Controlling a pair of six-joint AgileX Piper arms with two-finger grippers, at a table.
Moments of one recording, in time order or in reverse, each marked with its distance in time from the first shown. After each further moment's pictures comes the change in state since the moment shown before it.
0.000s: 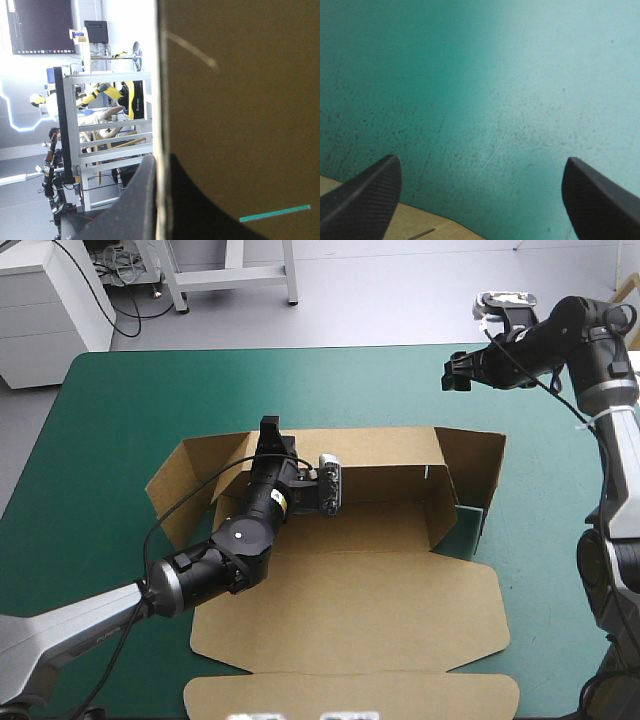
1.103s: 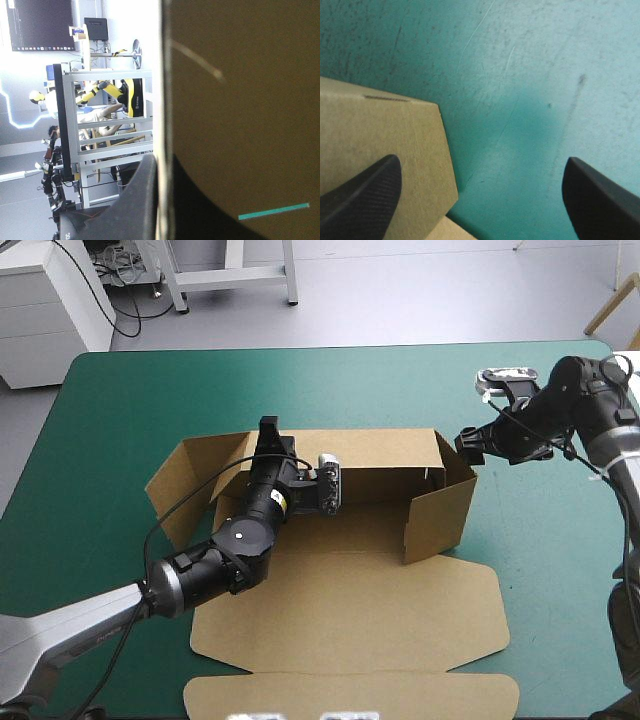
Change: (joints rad) left arm 0.000 0.000 0.000 -0.001 0.012 -0.009; right arm 0.000 -0.224 0.487 -0.069 -0.002 -0.038
